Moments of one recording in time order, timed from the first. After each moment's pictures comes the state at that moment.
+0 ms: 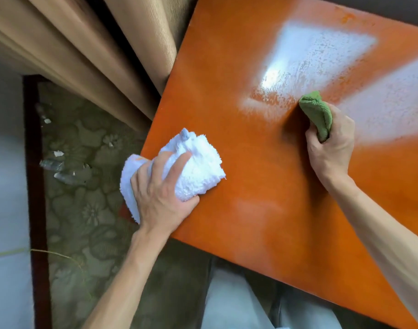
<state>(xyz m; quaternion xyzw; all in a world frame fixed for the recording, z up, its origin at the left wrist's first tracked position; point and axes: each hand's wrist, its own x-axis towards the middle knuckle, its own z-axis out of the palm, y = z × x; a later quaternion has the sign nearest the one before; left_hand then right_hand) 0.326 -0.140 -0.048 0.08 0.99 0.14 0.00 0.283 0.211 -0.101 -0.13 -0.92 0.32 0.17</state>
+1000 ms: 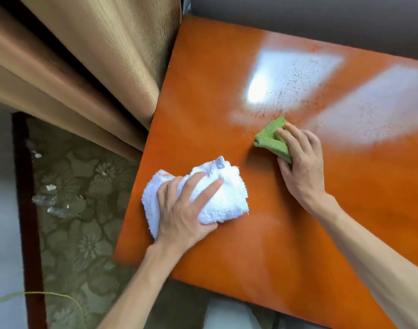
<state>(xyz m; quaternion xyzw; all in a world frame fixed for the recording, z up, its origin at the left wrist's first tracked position) 0.288 -0.099 -0.056 0.26 0.95 0.17 0.01 0.268 0.195 -0.090 -0.01 -0.97 0.21 0.15</state>
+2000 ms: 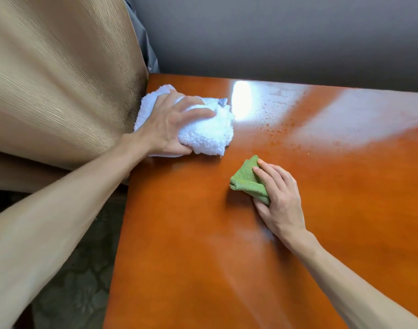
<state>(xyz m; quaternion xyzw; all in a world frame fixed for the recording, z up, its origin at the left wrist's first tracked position) -0.024 -0.017 -0.054 0.53 0.83 0.15 0.02 0.248 0.189 -0.097 -0.06 -0.96 0.23 0.11</state>
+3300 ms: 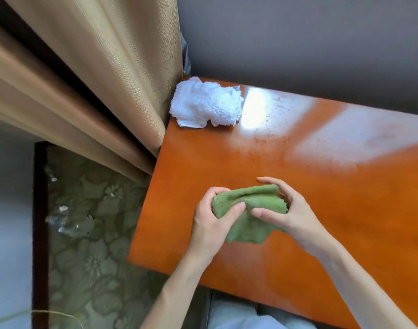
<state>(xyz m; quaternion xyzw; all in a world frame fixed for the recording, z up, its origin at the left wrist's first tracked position) 0.302 -0.013 0.091 -0.07 0.74 0.63 0.20 0.330 0.177 0.083 -0.17 -0.67 0.70 -0.16</state>
